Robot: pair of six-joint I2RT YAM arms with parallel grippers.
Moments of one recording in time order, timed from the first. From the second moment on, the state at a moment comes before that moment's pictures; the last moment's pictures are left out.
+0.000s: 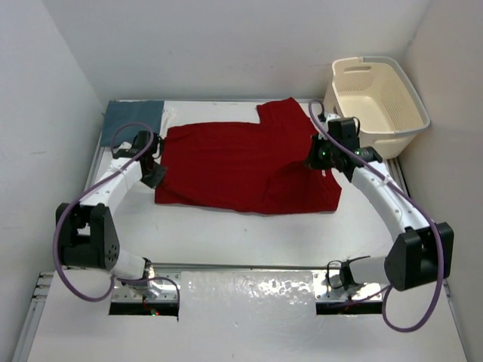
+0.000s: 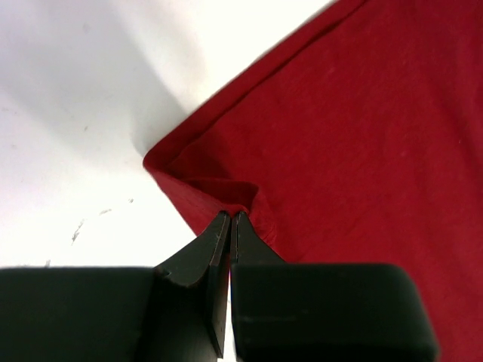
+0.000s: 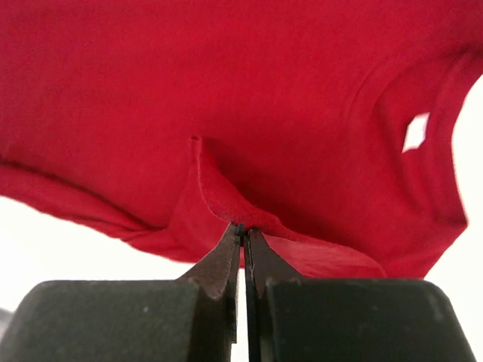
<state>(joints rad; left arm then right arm) -0.07 1.43 1.01 -0.75 -0.29 -1.06 0.22 1.33 1.04 -0.51 -0.14 0.28</state>
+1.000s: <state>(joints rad) 0.03 1.84 1.36 -0.73 -0.24 -0.99 0.07 1.70 1.36 -0.34 -0.12 0.06</state>
